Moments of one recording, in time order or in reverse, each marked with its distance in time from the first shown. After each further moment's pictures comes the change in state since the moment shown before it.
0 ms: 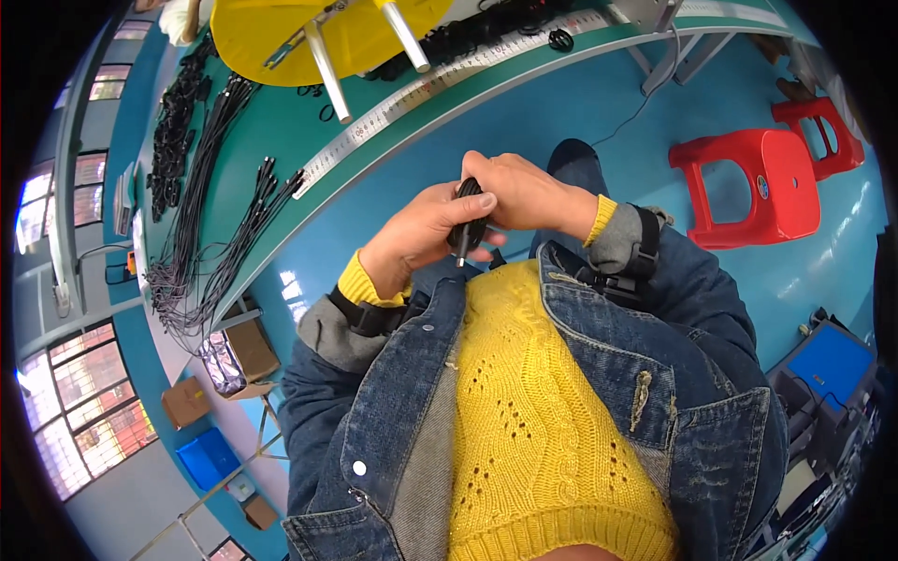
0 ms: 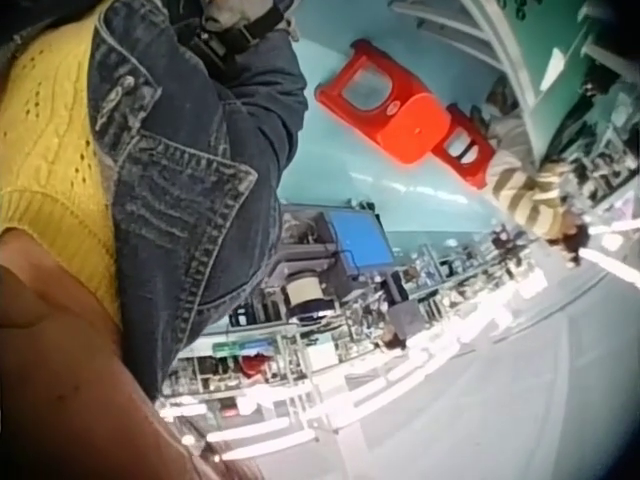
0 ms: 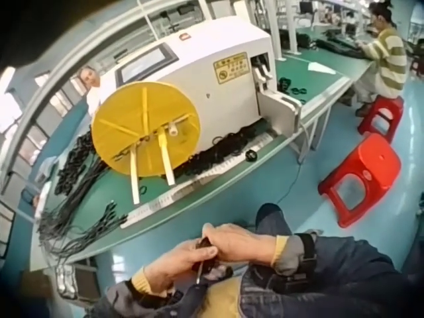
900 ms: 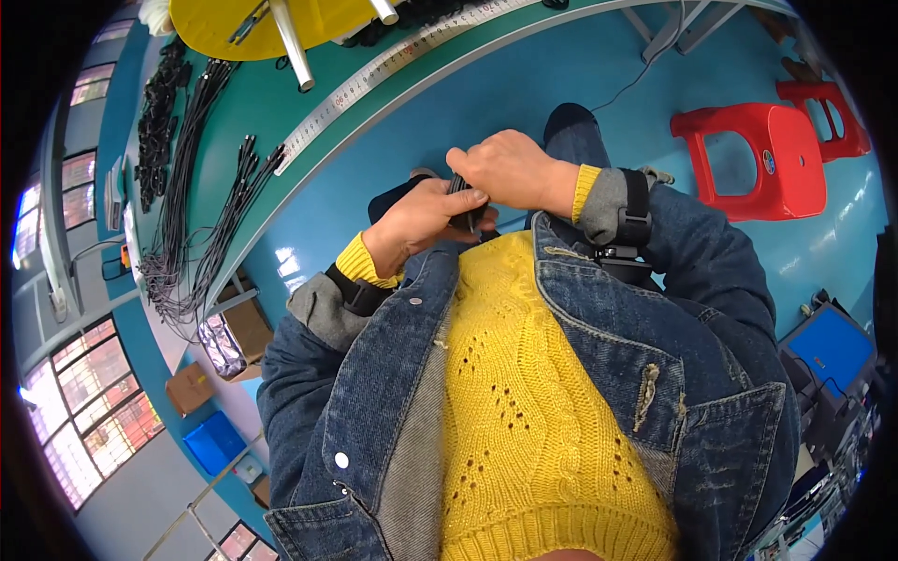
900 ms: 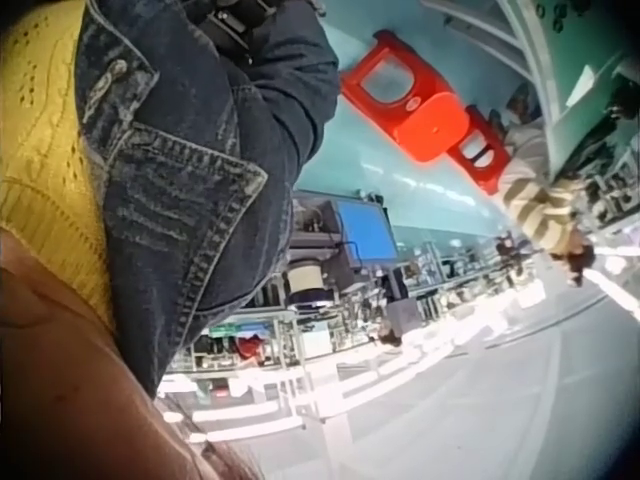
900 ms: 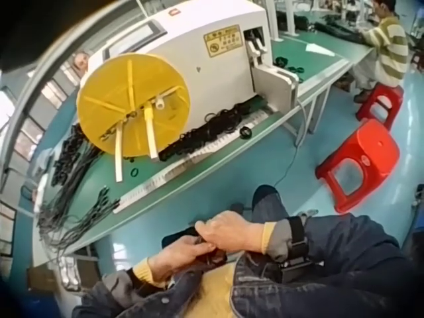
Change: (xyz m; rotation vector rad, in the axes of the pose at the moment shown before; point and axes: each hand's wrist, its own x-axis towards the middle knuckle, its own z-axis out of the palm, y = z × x) left_hand 0.028 -0.061 -0.020 0.059 0.179 -0.184; right_hand -0.019 0.023 0.031 -0.407 -0.114 -0.174
